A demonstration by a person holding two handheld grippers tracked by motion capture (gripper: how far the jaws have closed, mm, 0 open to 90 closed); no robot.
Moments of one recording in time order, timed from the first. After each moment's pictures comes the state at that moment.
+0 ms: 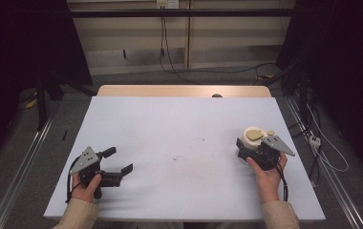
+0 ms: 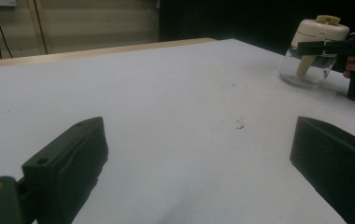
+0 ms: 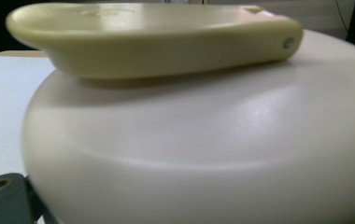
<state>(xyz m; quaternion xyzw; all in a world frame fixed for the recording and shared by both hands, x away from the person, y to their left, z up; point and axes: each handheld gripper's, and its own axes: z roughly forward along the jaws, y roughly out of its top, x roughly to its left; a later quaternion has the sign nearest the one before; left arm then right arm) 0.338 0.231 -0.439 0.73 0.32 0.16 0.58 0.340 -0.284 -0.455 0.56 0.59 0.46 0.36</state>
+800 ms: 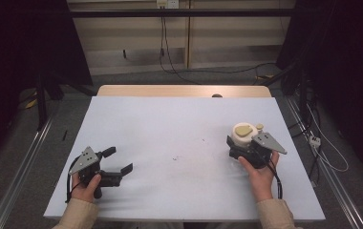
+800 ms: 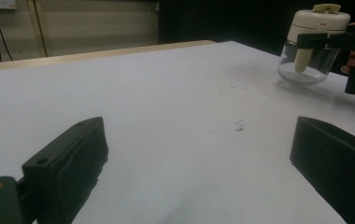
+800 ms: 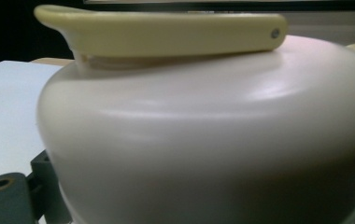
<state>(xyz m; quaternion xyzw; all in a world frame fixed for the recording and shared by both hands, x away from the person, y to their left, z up) 0.338 0.232 -0.438 0.73 0.31 0.16 0.58 0.342 -0.256 -0.438 0.51 0.61 0.48 0.37</state>
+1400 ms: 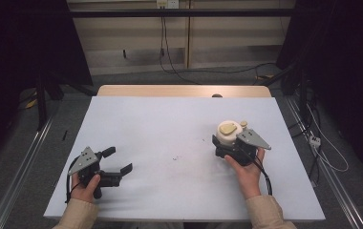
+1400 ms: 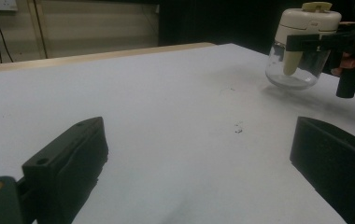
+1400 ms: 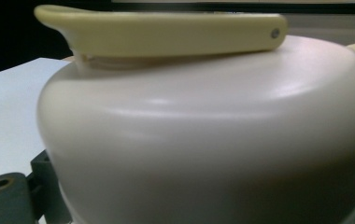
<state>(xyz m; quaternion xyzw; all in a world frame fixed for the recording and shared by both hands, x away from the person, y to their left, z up) 0.337 0.233 -0.438 0.73 0.32 0.16 0.59 0.353 -0.218 -0.433 0.48 0.63 0.50 0.35</state>
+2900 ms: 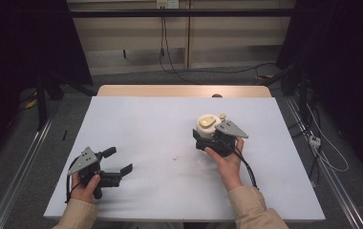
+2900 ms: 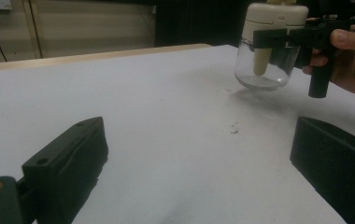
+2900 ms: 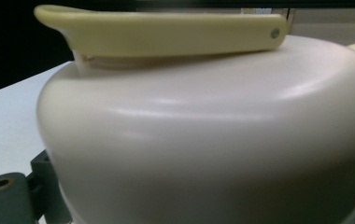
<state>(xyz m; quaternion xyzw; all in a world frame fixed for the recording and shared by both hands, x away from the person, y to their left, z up) 0.337 0.232 -0.438 0.73 0.31 0.15 0.59 0.384 -0.168 -0.427 0.47 0.65 0.51 0.31</state>
